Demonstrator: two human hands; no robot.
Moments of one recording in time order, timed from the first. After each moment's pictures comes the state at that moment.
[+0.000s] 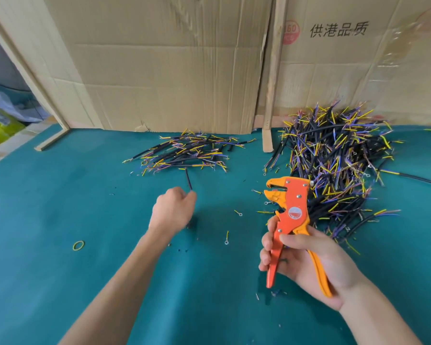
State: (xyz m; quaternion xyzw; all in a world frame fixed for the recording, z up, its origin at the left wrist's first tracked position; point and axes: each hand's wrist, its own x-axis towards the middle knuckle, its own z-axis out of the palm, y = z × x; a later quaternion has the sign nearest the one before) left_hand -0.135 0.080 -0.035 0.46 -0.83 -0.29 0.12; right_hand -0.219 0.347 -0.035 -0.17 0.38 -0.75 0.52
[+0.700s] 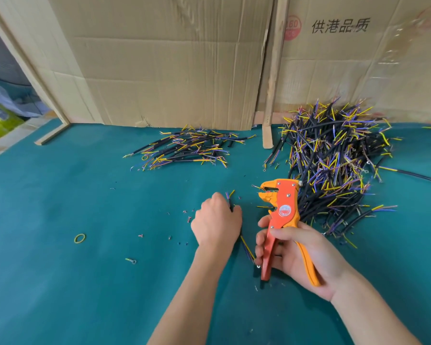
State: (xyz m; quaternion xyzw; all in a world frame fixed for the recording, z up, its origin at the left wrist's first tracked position) left_hand -0.166 0.175 -0.052 0.46 -0.85 -0.21 0.12; right_hand -0.214 0.338 -0.038 -0.14 0.43 -0.73 0.51
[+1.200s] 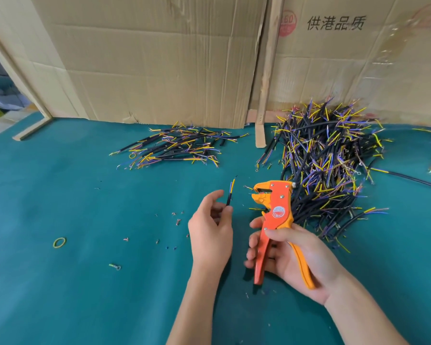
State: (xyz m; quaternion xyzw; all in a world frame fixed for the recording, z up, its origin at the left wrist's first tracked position) left_hand -0.151 0.191 -0.069 0.32 -0.72 -0.49 0.38; right_hand -0.221 0.338 -0.039 -0.13 0.41 -0.73 0.53
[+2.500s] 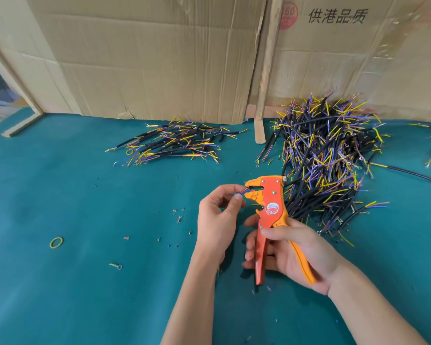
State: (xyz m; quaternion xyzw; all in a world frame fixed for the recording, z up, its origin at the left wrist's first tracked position) left_hand -0.162 0.177 -0.064 0.22 -0.67 -0.64 0.31; right_hand -0.222 0.330 -0.042 -0.15 0.44 -0.69 0.55
